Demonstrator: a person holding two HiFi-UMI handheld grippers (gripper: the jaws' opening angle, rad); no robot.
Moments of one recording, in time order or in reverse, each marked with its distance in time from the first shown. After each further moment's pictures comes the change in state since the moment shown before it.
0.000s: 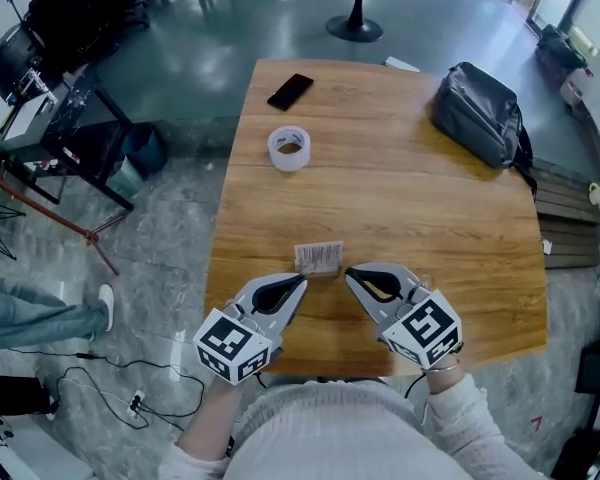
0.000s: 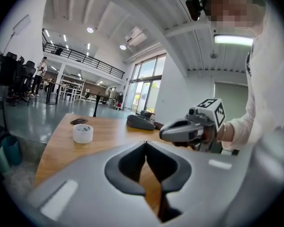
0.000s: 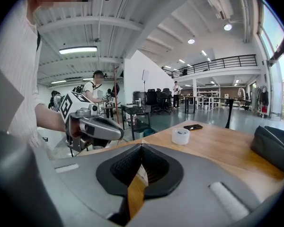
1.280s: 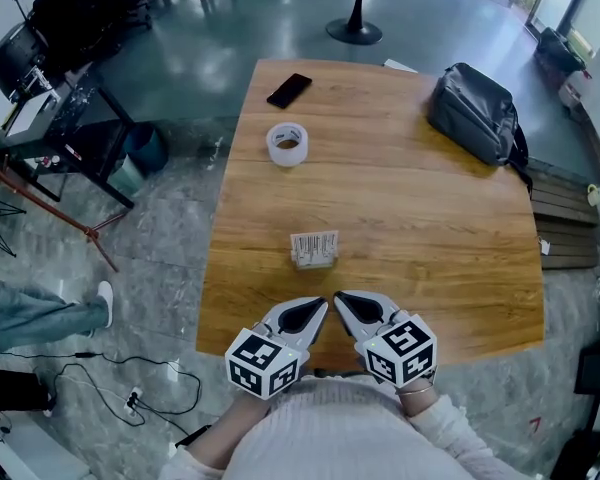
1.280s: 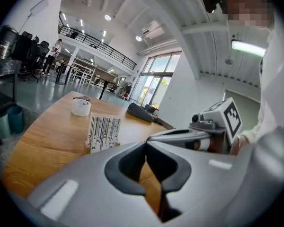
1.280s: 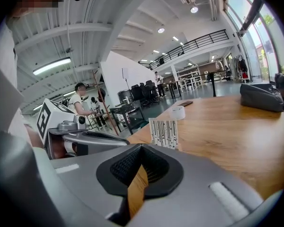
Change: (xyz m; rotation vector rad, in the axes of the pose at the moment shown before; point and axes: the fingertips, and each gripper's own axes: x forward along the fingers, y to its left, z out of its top) left arm 0.008 -0.059 -0.051 -0.199 0.085 0.035; right arm -0.008 0.044 -0.052 0.324 0.055 -0.071
